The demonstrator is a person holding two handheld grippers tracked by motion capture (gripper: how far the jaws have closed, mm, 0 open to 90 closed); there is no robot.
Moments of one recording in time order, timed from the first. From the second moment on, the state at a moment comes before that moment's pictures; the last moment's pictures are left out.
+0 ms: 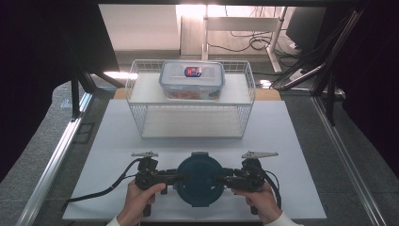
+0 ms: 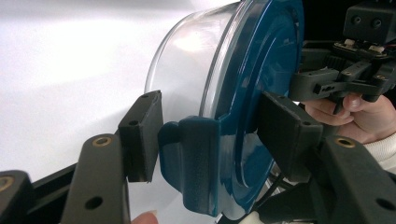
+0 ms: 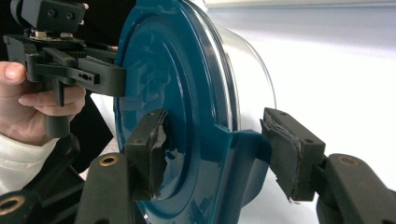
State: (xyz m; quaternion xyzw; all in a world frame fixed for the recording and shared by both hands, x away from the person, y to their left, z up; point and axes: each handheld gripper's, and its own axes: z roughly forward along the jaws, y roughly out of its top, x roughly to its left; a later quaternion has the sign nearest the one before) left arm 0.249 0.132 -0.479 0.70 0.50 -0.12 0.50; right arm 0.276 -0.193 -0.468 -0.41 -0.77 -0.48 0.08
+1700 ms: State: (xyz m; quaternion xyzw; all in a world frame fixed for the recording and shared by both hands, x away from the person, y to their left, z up) left arm 0.316 0.151 -0.334 0.69 0.45 -0.02 0.56; right arm 0.355 -0.176 -0.320 -0.34 -0.78 -0.53 0.02
